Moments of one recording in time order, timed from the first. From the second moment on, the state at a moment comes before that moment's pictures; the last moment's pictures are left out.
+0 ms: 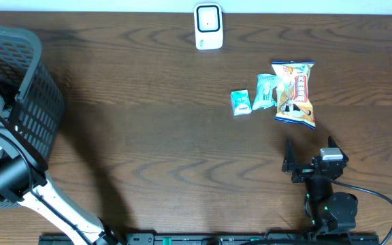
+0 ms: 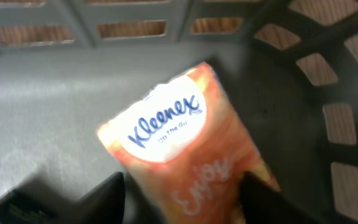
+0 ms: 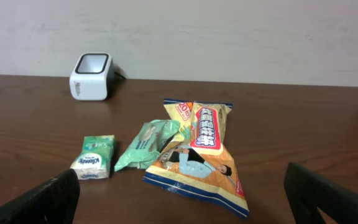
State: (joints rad) left arm 0.67 2.18 1.65 -0.55 -0.12 -0.64; right arm 0.07 0.01 0.01 -0.07 0.02 -0.01
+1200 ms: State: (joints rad) left arm 0.19 1.35 1.61 -0.57 0.38 -0.83; right arm 0.07 0.01 0.01 -0.07 0.02 -0.01
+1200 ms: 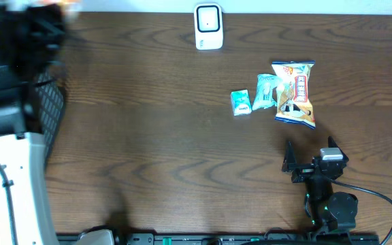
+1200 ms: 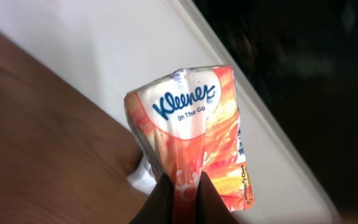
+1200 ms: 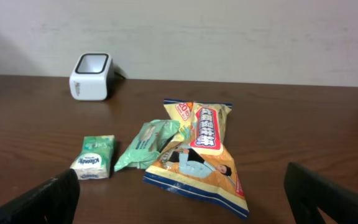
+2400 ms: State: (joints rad) left arm -0.64 2.21 1.61 -0.34 0.09 -0.72; right arm 0.07 0.01 0.01 -0.07 0.02 -0.01
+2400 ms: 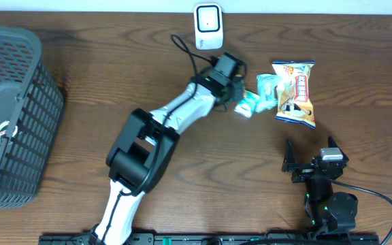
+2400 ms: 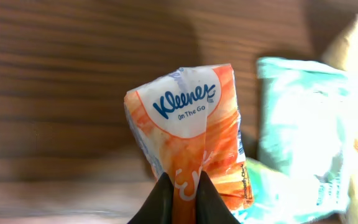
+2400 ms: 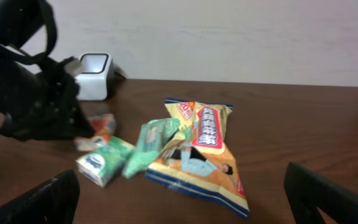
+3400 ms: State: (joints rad) left arm -0.11 1.56 1.61 -0.41 0.05 -0.50; right arm 0.07 0.01 0.01 -0.07 0.02 -0.01
